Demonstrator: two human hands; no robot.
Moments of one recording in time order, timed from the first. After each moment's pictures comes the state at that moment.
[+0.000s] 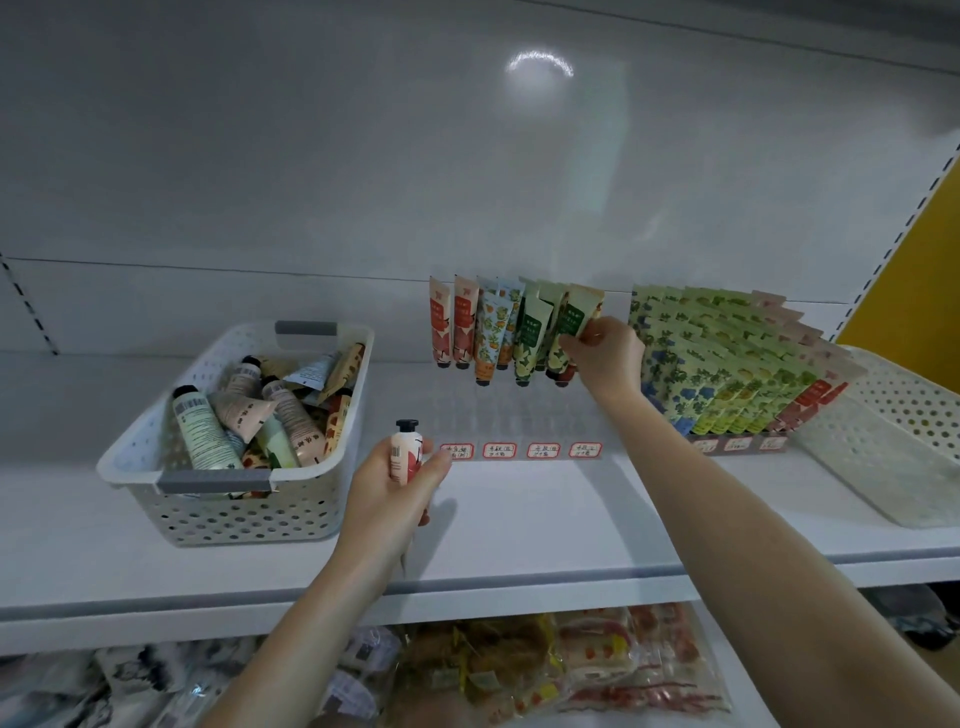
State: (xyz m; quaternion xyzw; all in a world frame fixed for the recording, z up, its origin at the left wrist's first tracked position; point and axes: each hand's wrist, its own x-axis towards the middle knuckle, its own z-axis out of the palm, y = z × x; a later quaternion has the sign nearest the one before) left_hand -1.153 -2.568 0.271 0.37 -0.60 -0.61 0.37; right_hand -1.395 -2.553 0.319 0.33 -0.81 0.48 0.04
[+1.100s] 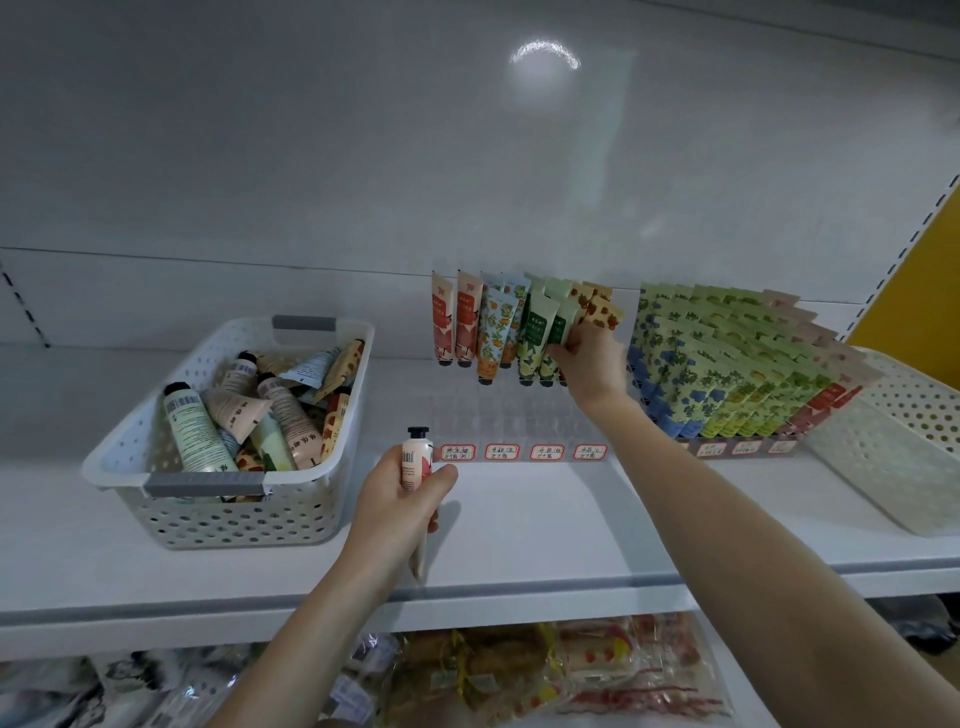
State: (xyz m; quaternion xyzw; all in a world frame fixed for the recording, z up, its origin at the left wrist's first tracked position) left_hand -1.159 -2.572 0.263 0.38 -0.61 -0.61 0.33; right_hand -1.399 -2.574 0.302 0.37 -0.85 0.38 0.04
